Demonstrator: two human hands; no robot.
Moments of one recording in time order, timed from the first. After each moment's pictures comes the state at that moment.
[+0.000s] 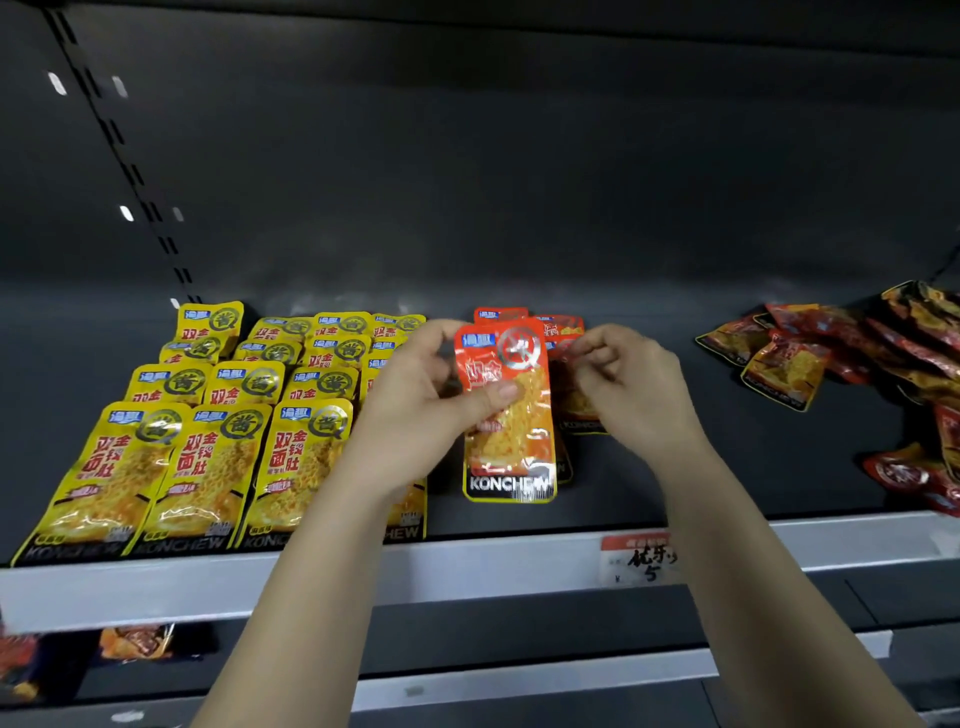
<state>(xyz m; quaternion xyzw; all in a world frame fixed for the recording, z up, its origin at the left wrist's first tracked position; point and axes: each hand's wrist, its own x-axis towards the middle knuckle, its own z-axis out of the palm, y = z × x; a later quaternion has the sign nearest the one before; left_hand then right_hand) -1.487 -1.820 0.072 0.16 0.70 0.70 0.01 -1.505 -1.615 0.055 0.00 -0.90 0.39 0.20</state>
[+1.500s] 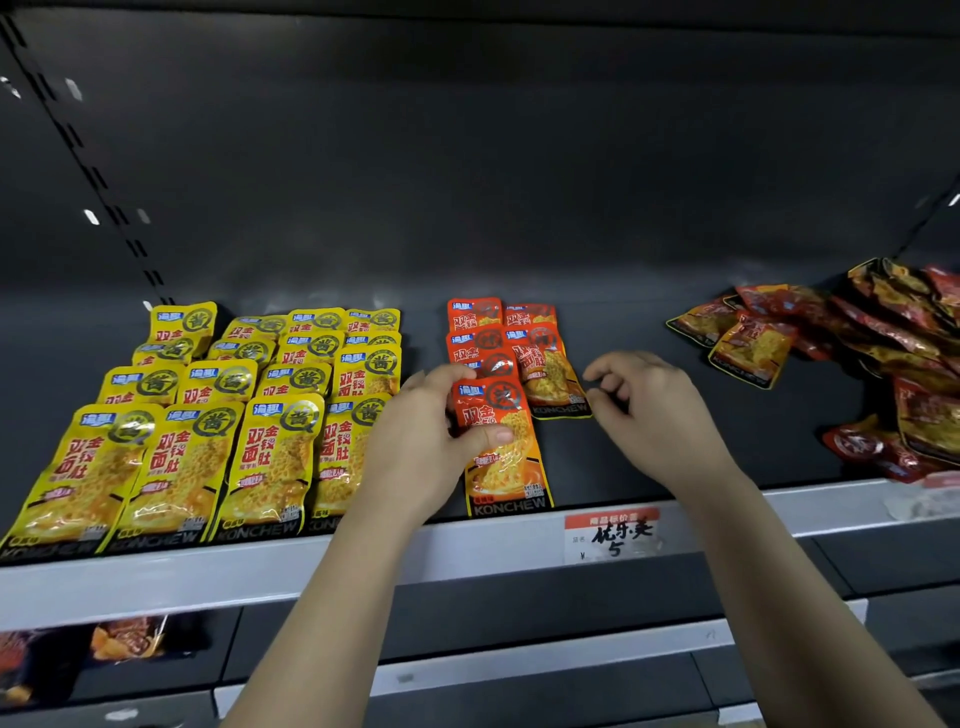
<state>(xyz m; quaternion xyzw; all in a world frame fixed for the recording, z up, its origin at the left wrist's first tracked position) -1.477 -1.797 0.045 0.11 0.92 0.38 -0.06 -1.475 -1.568 0.033 0.06 -0.94 0.24 0.24</state>
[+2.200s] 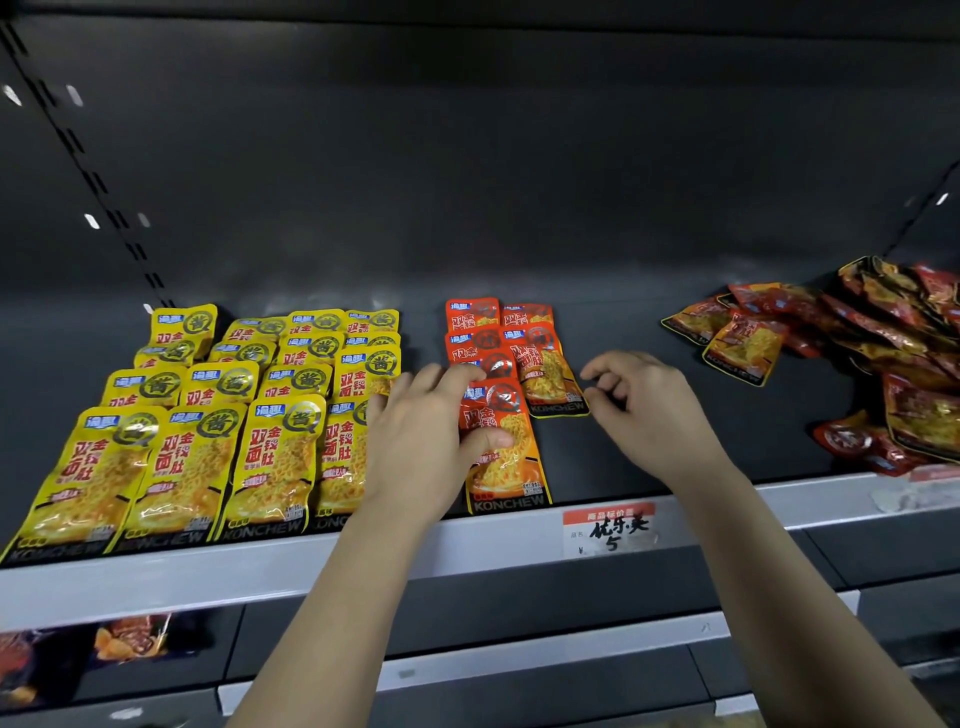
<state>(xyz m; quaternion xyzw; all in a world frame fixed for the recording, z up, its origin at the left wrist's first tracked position) -1.472 -1.792 0.048 0.13 0.96 0.21 -0.13 -1.474 -1.569 0.034 0.05 -0.94 0.26 0.23</state>
